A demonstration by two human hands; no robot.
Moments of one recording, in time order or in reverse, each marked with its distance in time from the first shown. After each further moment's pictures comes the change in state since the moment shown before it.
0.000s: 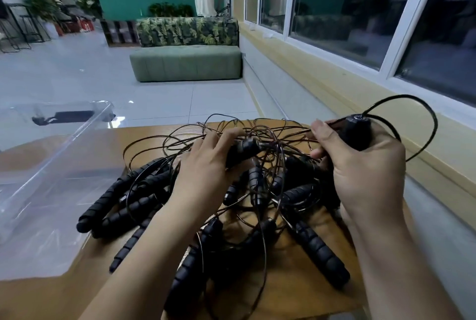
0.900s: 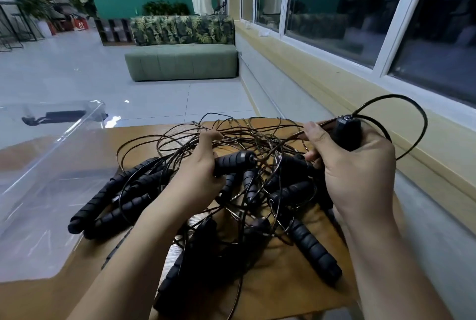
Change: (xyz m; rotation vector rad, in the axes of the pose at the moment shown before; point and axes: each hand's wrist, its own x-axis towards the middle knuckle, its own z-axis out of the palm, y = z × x) left_hand 0.001 -0.015 0.007 -0.224 -0.186 -0.131; right_hand -0.001 0.002 -0.003 -0.056 0.006 0.002
